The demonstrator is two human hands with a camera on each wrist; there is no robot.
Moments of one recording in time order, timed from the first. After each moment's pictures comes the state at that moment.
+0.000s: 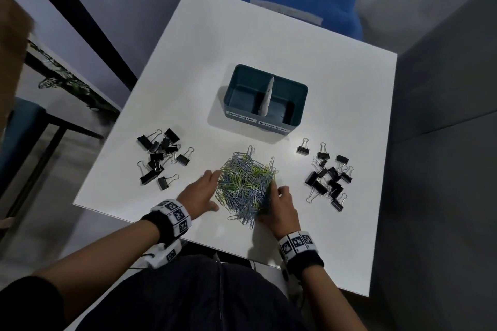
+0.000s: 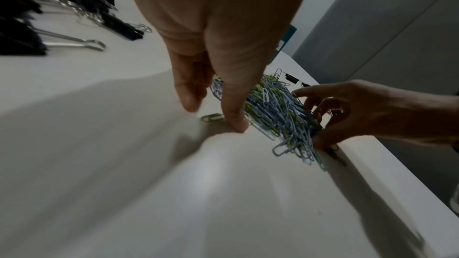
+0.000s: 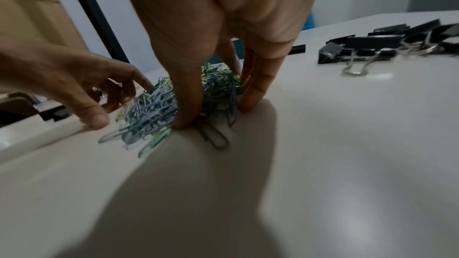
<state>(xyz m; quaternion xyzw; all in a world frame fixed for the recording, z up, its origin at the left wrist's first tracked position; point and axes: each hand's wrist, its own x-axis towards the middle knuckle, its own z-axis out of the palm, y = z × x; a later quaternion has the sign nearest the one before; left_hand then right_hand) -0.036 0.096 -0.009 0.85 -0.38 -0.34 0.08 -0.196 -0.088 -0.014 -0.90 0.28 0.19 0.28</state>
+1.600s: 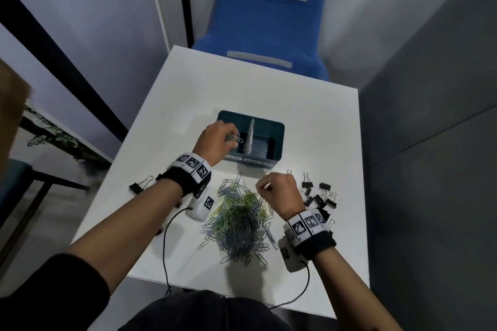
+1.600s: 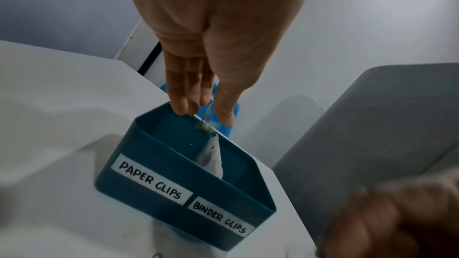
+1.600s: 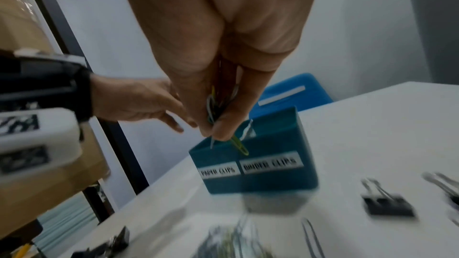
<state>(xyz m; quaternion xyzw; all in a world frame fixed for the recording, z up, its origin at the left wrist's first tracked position) 0.092 -0.041 0.106 0.86 -0.36 -0.16 0.31 -0.106 -0.146 0.103 -0.92 0.23 0.01 0.33</state>
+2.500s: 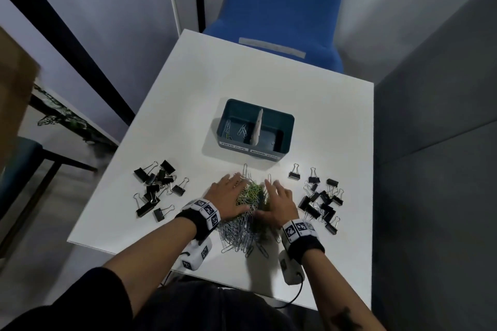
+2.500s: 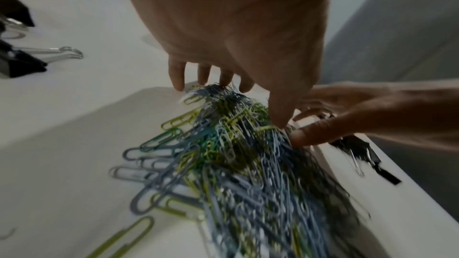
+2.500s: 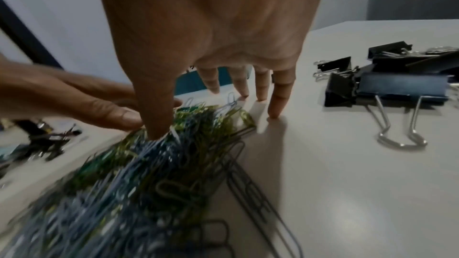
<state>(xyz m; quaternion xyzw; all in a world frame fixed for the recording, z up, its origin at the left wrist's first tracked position) -0.009 0.011 -0.009 0.83 -0.45 -0.34 0.02 -0.136 -0.140 0.001 -0.90 0.28 0.23 0.26</state>
